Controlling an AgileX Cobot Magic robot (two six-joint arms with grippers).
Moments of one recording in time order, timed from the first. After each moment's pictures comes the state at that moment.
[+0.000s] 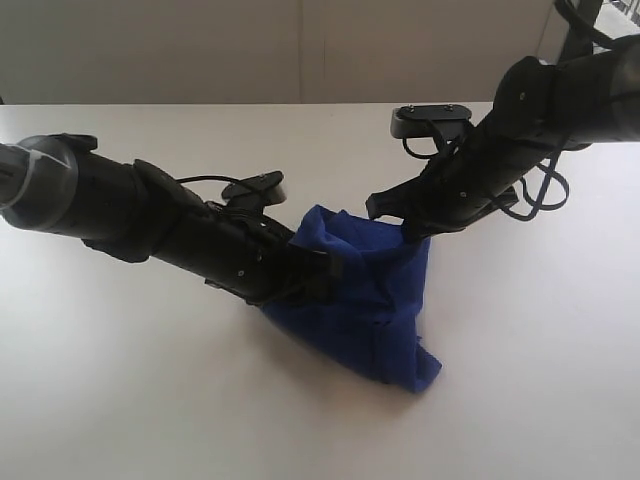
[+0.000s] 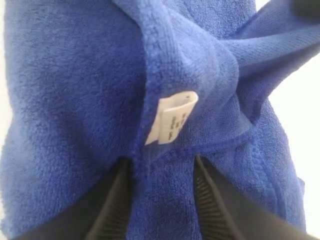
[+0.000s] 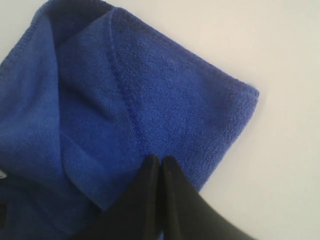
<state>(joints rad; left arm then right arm) -0.62 1.91 -1.03 -1.31 0.40 0.86 0.18 1.87 -1.20 0.35 0.59 -0.23</state>
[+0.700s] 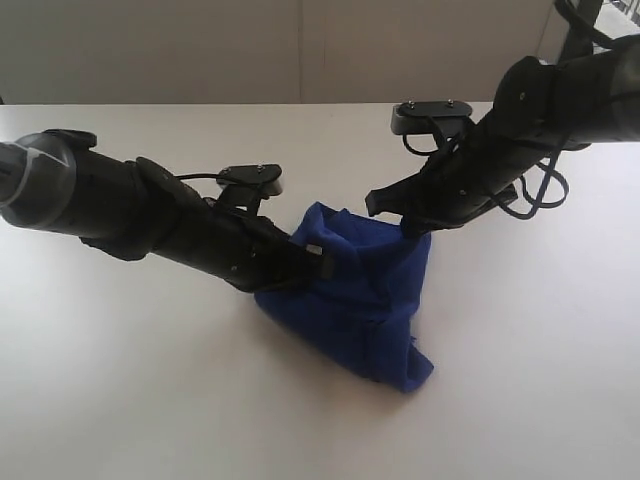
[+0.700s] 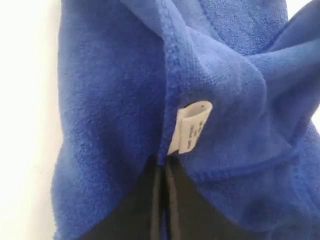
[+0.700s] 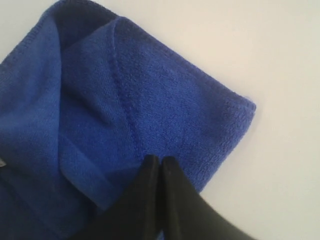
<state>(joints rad) -0.63 1.90 -1.04 -1.23 0.28 0.91 0.18 1.87 -1.20 0.35 0.56 -0.23</state>
